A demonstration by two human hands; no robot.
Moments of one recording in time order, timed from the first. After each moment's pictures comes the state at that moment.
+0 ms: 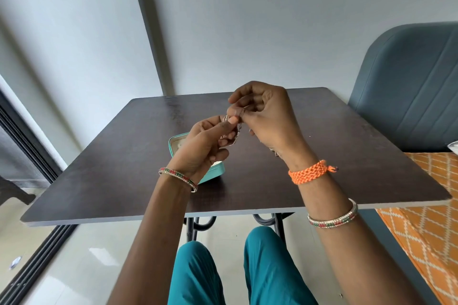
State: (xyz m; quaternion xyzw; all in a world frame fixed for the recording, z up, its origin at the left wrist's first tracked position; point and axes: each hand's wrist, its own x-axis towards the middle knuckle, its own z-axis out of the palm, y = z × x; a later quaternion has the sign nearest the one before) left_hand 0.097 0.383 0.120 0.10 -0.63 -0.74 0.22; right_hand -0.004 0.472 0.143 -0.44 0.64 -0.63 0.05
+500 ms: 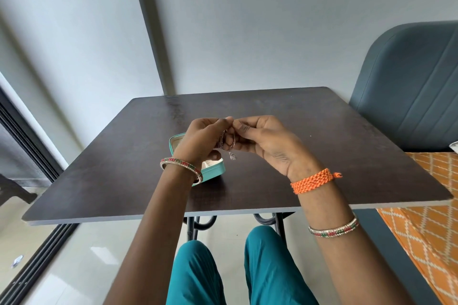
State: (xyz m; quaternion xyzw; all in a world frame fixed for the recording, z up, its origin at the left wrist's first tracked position) left_hand 0.089 0.380 0.126 0.25 -0.70 -0.63 0.22; right_hand -0.010 0.475 0.113 -0.35 0.55 -0.67 0.36
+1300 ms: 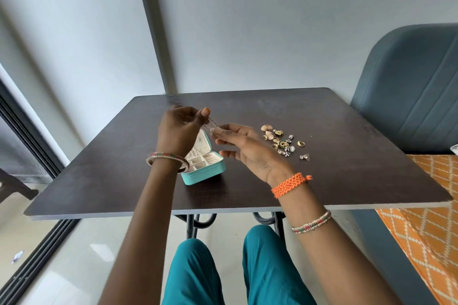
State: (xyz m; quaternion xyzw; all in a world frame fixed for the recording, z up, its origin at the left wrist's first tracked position) left_hand 0.091 0.336 0.108 0.28 -0.77 -0.41 0.40; right_hand 0.003 0.448 0.091 -0.35 0.56 -0.65 0.39
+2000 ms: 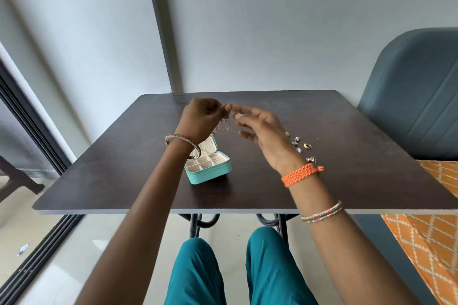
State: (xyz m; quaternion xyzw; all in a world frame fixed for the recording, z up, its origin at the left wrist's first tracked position) left_hand 0.065 0.312 0.112 0.21 -0.85 -0.35 0.33; right_hand -0.026 0.435 0.091 -0.33 0.58 -0.69 0.27
